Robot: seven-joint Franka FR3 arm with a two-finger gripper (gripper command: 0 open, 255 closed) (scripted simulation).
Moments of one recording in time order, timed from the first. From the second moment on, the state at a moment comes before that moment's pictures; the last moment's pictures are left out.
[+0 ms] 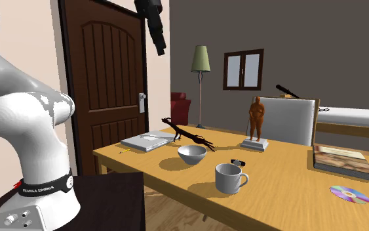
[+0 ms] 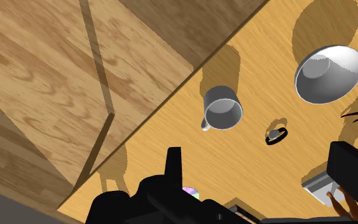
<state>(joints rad) 0.00 -0.83 0.05 -2.27 0.02 1.72 0.01</state>
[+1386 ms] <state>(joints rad) 0.00 -0.38 0.20 -2.48 -0.01 2.35 0.13</state>
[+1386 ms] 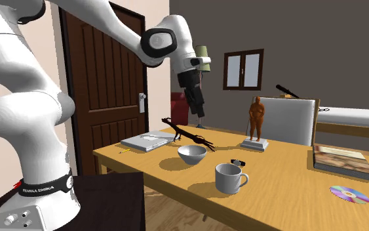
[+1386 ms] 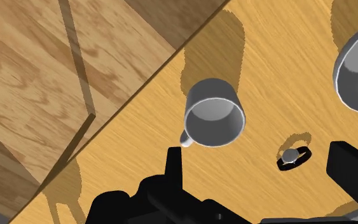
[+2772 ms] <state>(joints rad) 0.04 0.38 0.19 -2.18 -0.47 2.74 0.51</state>
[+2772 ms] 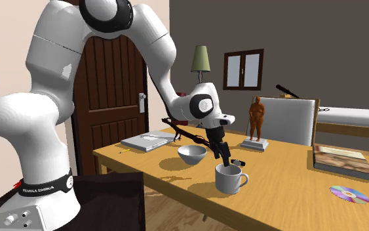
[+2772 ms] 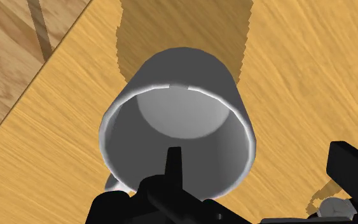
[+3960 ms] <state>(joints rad) 0.06 0.46 0.16 -2.14 -0.51 2.78 0.55</state>
